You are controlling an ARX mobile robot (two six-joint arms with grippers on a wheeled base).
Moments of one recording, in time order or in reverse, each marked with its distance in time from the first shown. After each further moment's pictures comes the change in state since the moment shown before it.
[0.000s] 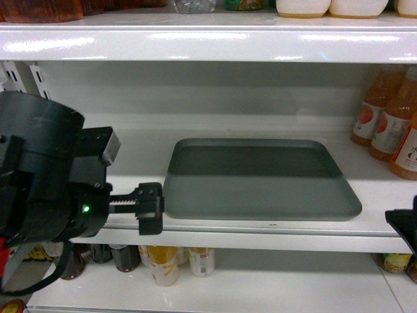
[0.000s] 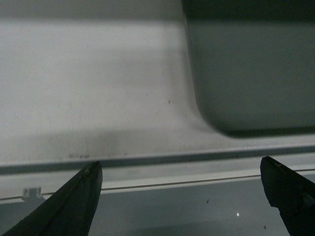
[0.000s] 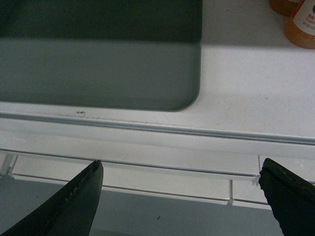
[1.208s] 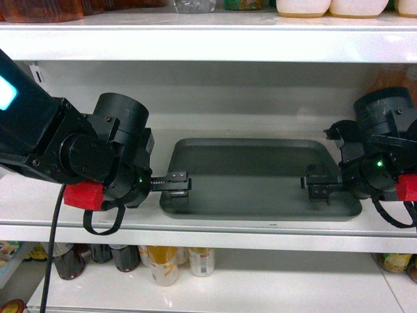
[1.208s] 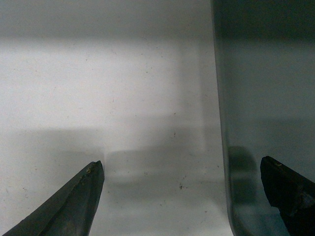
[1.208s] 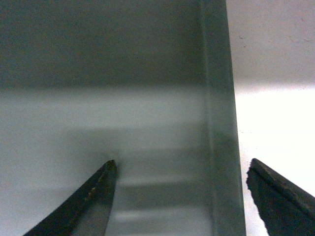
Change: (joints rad) left arm 0.000 0.320 0.453 -0.273 -0.058 -0.021; right arm 0.058 0.785 0.880 -0.333 0.169 0.085
